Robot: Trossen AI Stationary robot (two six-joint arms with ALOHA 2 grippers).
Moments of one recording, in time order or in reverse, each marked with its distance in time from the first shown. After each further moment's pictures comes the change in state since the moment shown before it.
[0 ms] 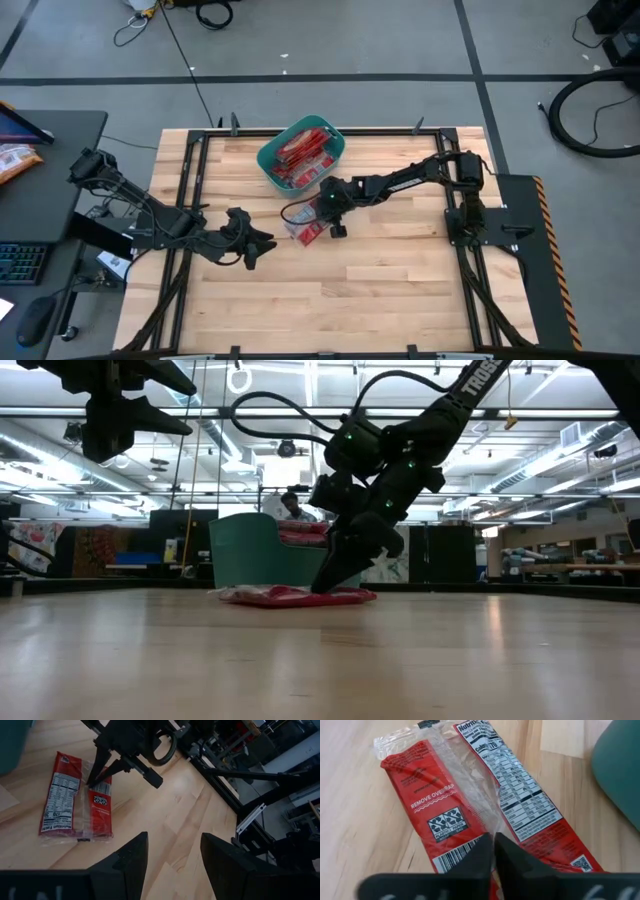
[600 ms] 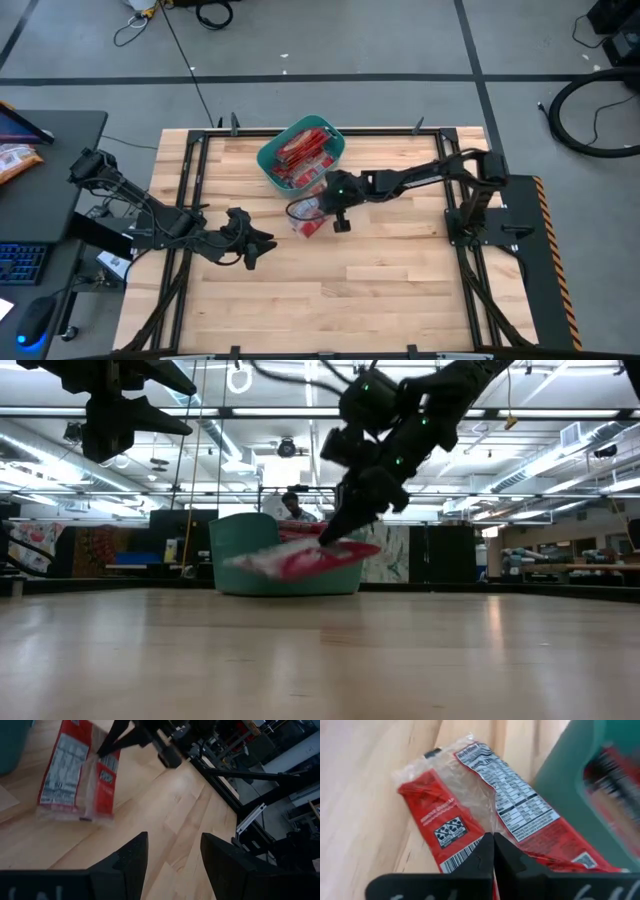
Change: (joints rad) left arm 0.000 0.000 0.000 0.000 -0.001 0.001; right arm 0.025 -0.179 -0.007 -0.078 0.117 -0.019
